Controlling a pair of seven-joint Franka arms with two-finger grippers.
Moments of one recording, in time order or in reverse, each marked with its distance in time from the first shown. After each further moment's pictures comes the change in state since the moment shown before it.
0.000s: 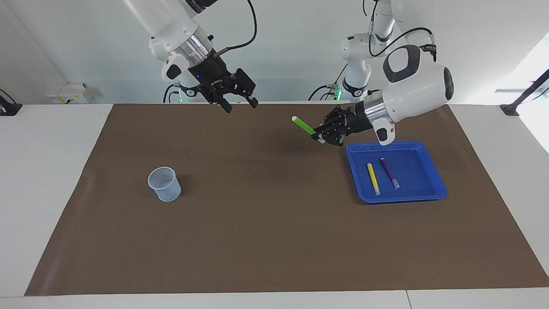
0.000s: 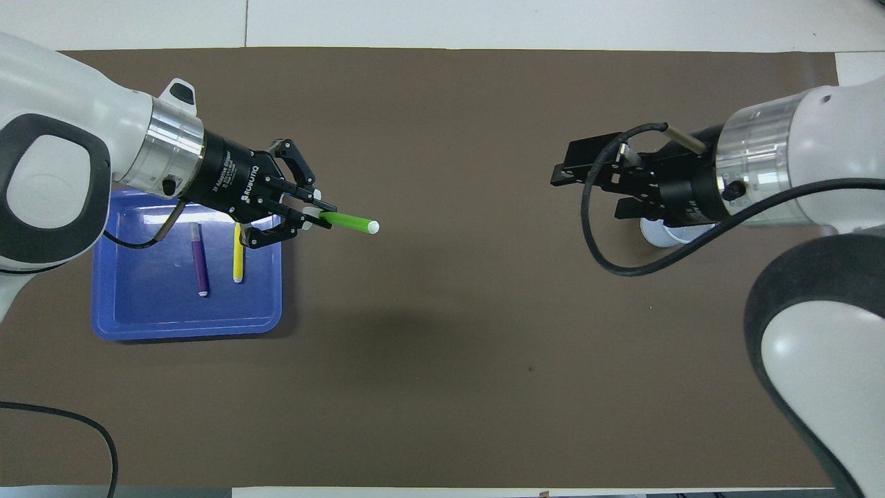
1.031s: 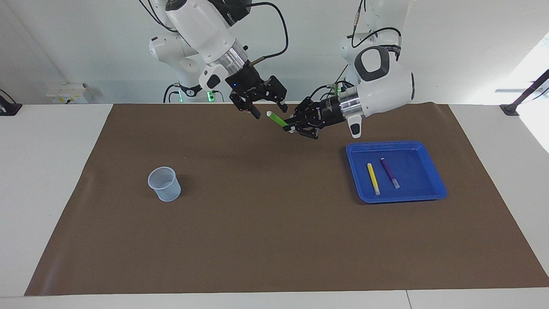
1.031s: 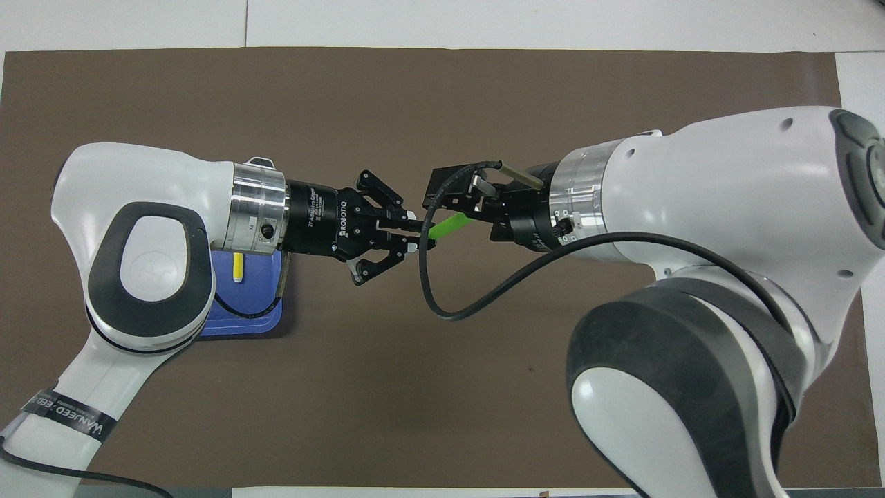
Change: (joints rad) left arm -0.068 -0.112 -0.002 -0.225 -0.337 0.200 -0.064; right arm 0.101 0.048 0.000 -0.037 -0.022 0.115 -0.053
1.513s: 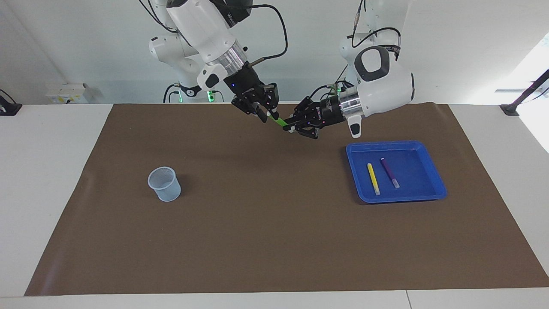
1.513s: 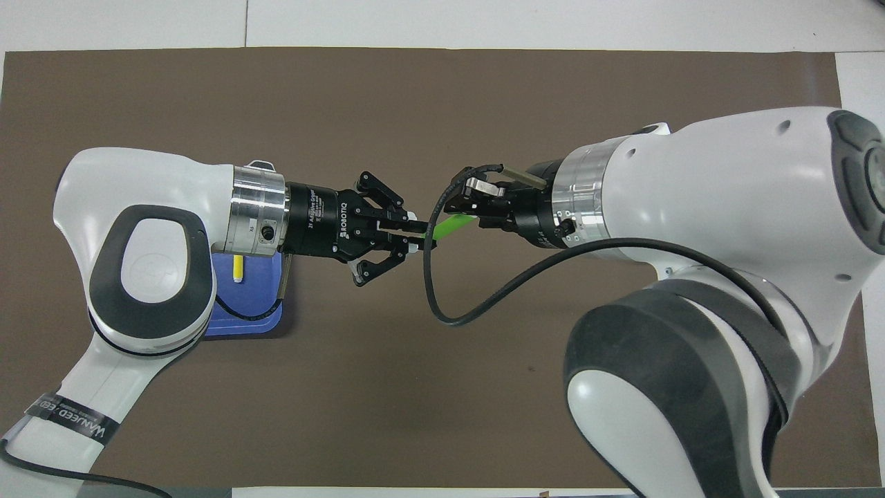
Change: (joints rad) left arm 0.000 -0.001 0.000 -0.002 -0.016 0.001 0.000; right arm 0.000 0.000 0.000 0.000 -0.050 0.022 -0.001
